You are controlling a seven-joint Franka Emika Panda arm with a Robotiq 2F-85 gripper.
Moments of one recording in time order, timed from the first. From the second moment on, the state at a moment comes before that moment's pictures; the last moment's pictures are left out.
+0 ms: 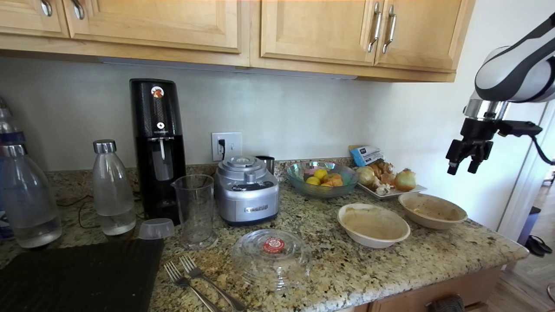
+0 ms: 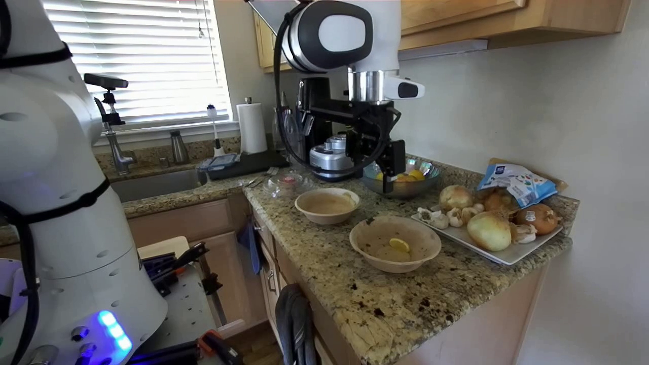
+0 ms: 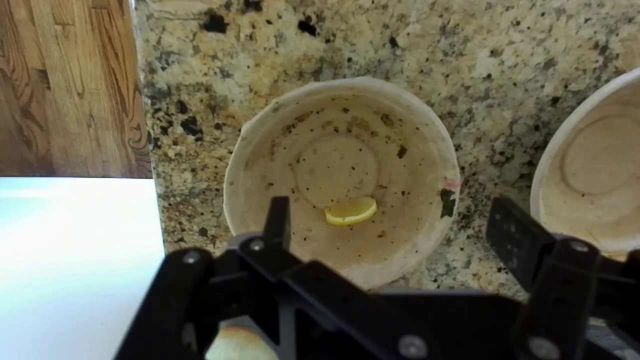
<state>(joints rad) -0.08 -0.07 -0.17 -2.45 0.05 2.44 -0.23</state>
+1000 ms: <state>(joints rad) -0.26 0.31 -0.12 -2.20 0.35 2.47 -0.86</state>
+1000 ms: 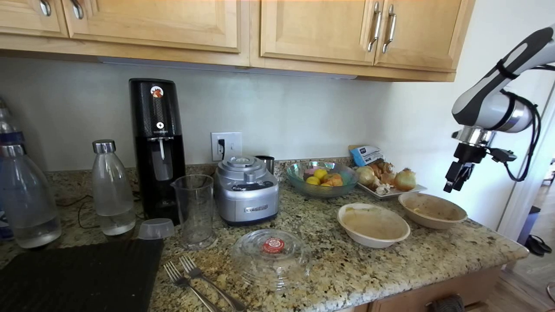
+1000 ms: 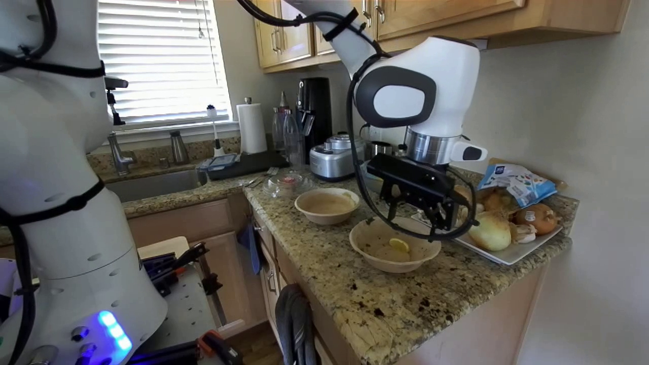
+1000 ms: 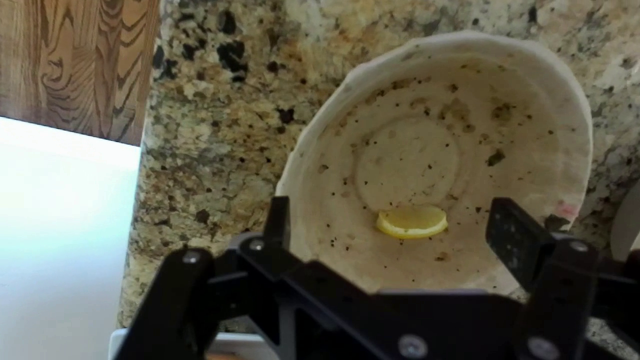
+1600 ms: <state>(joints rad) -0.30 0.41 -0.10 -2.12 0.35 2.48 -0.91</state>
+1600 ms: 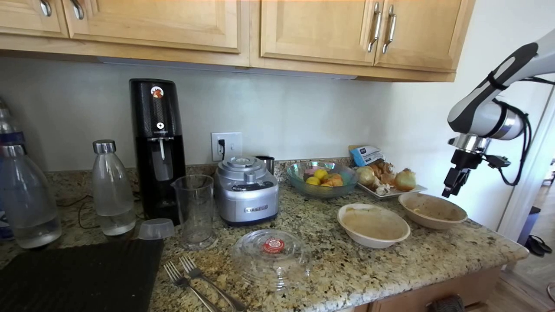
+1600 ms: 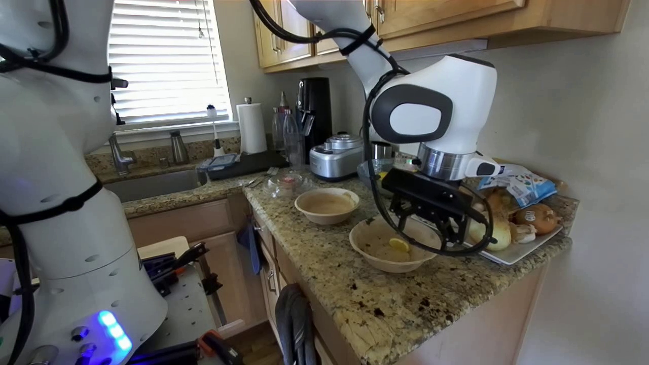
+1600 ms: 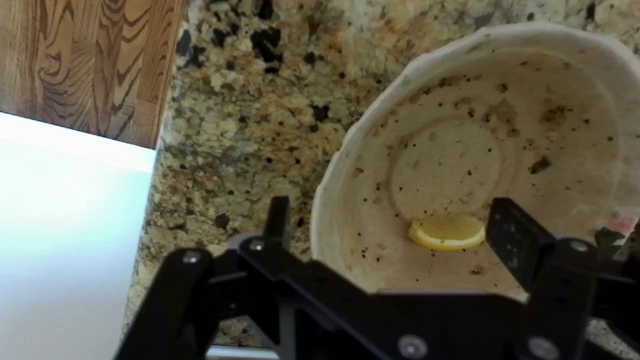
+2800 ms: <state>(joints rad) -0.43 0.56 -0.02 -1.97 0.36 2.46 -0.99</state>
